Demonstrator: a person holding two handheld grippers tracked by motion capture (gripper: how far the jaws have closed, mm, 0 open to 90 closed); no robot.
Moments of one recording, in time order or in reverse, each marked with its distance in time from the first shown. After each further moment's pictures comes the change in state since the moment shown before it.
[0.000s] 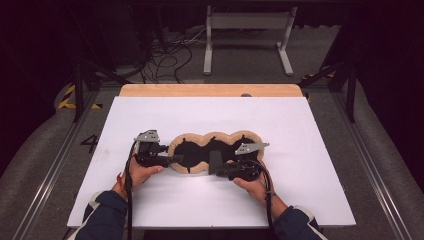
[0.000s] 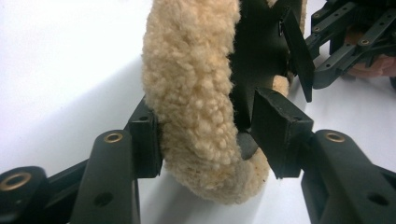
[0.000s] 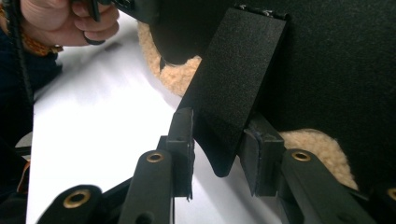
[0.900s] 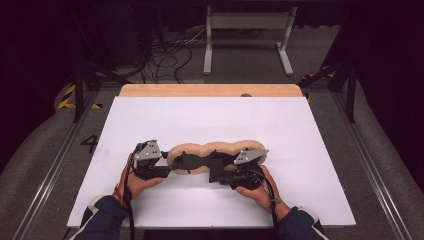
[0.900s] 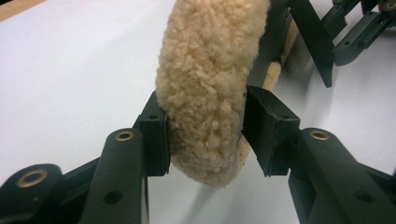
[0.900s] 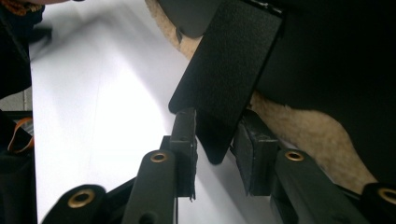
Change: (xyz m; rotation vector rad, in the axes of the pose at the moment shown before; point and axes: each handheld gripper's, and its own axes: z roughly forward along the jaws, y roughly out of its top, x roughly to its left) left arm -0.046 -0.007 -0.013 0.017 0.172 0.229; right arm 0.023 -0.008 -0.013 0.087 -0.045 -0.107
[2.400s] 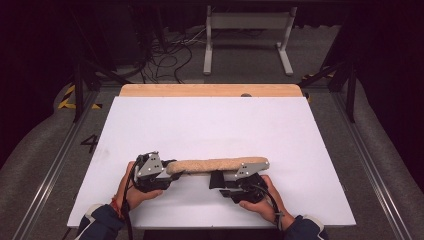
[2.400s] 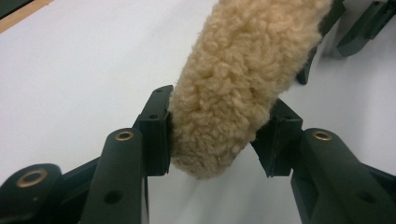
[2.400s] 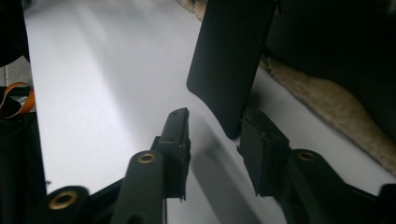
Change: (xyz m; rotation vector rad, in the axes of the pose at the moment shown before) left arm -0.029 -0.006 -0.009 0.026 0.035 0.087; right arm 0.021 -0.023 -0.004 0.050 -0.043 -0.065
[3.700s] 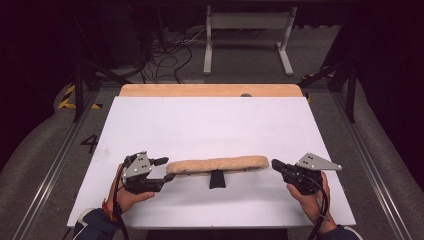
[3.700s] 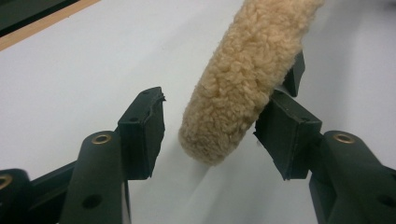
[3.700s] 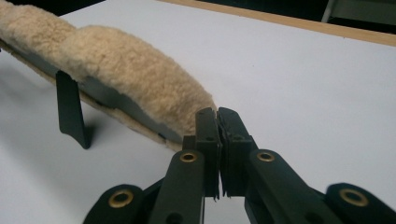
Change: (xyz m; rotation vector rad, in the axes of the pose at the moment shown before) left arm 0.003 -0.007 -0.021 -0.080 0.005 -0.056; right arm -0.045 -0.037 -0.115 -0.323 -0.375 0.122
